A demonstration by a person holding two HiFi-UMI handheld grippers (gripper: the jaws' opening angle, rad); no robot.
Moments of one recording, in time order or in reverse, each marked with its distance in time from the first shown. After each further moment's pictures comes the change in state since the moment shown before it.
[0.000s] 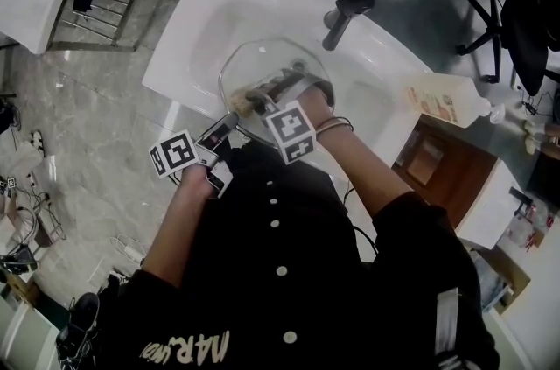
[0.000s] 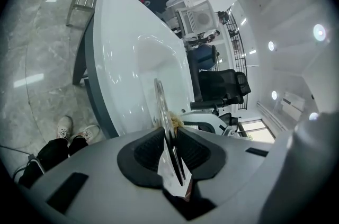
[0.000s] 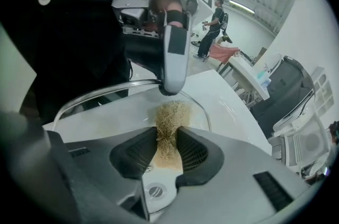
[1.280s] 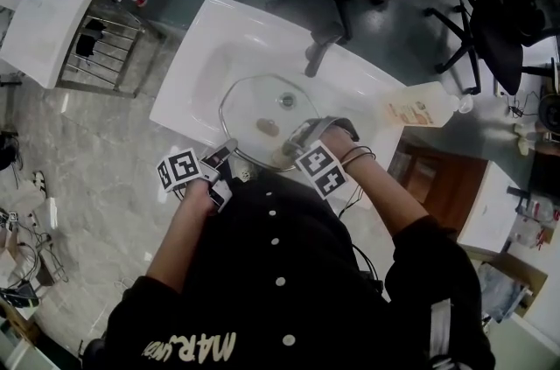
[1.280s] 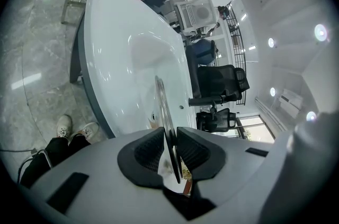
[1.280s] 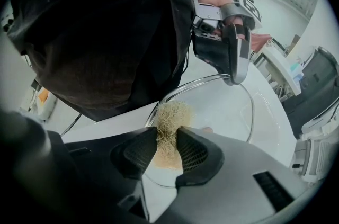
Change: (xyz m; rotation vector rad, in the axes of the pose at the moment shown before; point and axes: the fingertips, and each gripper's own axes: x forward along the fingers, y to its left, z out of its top) left arm -0.002 -0.005 -0.005 0.012 0.071 -0.014; right arm -0.072 0.112 -0.018 -0.064 0.096 0.340
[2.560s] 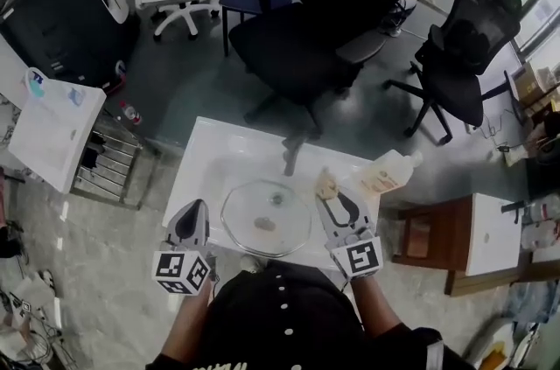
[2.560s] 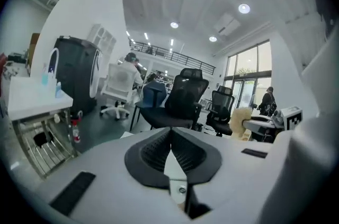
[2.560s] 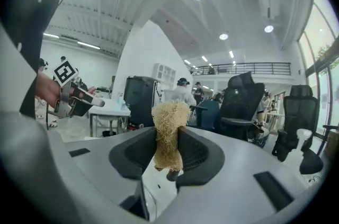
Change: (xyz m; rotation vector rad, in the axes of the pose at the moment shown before) left arm -0.089 -0.212 0.090 1.139 -0.458 0.072; right arm -0.304 -0.048 -0.051 1.120 -0.574 -1.581
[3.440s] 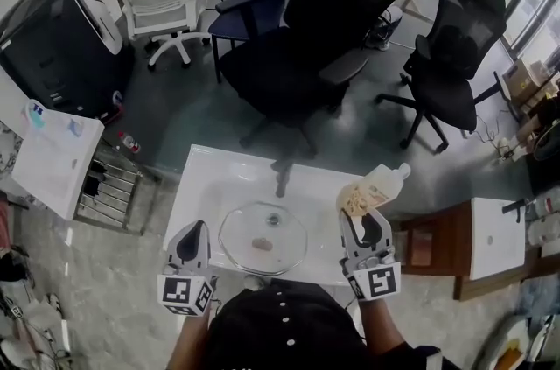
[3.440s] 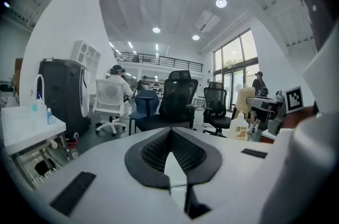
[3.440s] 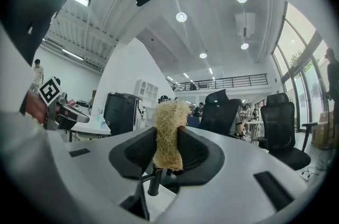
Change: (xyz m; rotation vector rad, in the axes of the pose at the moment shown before) left arm -0.003 -0.033 0.029 0.197 -0.057 -0.046; right arm -0.058 -0.055 0.054 0.050 -0.172 -0.214
